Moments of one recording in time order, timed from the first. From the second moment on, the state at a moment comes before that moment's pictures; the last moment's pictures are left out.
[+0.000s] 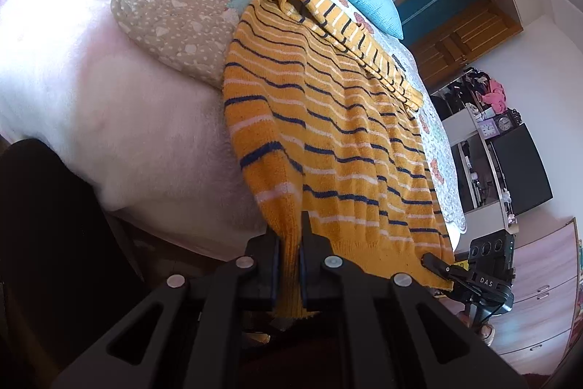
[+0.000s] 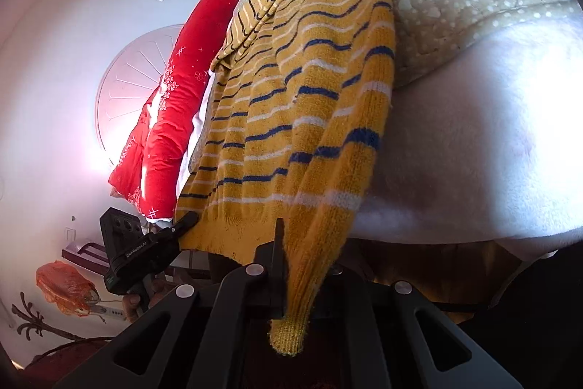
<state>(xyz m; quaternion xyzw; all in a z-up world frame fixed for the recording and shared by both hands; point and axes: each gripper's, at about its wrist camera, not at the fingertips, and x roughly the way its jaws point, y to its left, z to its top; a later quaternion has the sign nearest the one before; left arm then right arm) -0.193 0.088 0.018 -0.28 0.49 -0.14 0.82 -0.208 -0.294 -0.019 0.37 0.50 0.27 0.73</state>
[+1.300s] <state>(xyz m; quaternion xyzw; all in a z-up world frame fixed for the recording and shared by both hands) 0.123 0.069 0.078 -0.22 0.45 -0.11 0.86 0.117 -0.286 0.062 0.29 0.45 0.18 0.83</state>
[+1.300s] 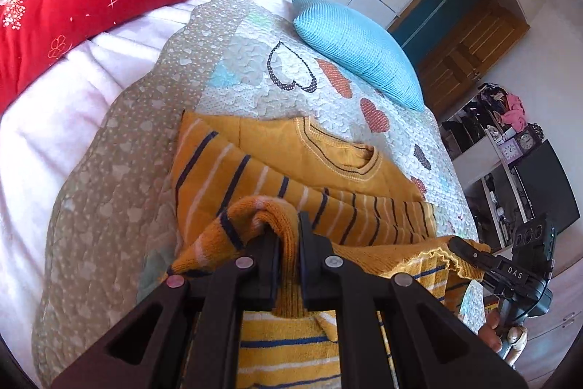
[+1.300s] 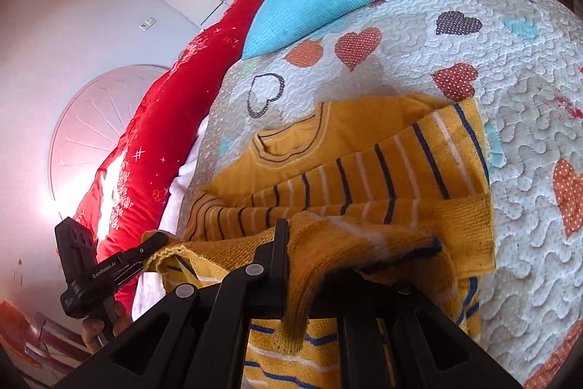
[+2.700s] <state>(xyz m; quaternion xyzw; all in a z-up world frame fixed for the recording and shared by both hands) 0.065 0.128 0.045 -0.15 0.48 -0.04 0.86 0.070 -0.332 0.043 0.19 0.49 0.10 0.85</state>
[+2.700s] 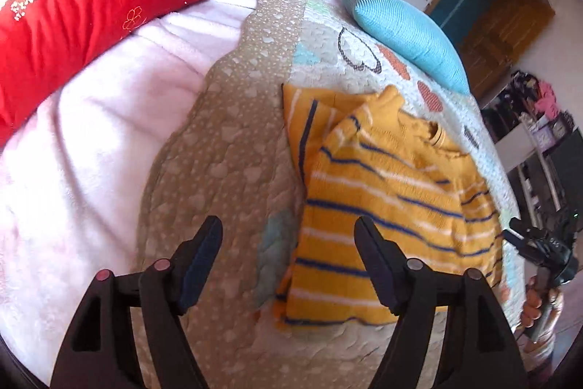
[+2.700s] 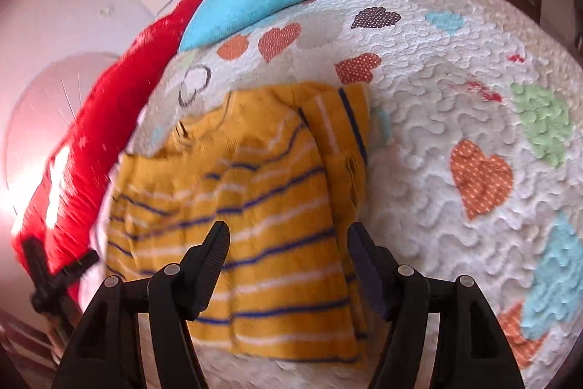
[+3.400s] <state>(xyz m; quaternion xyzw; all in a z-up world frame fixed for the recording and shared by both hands) 0.029 0.089 0.030 -0.05 0.45 0.02 0.89 0.009 -0.301 0.071 0.02 0.45 0.02 0.89</state>
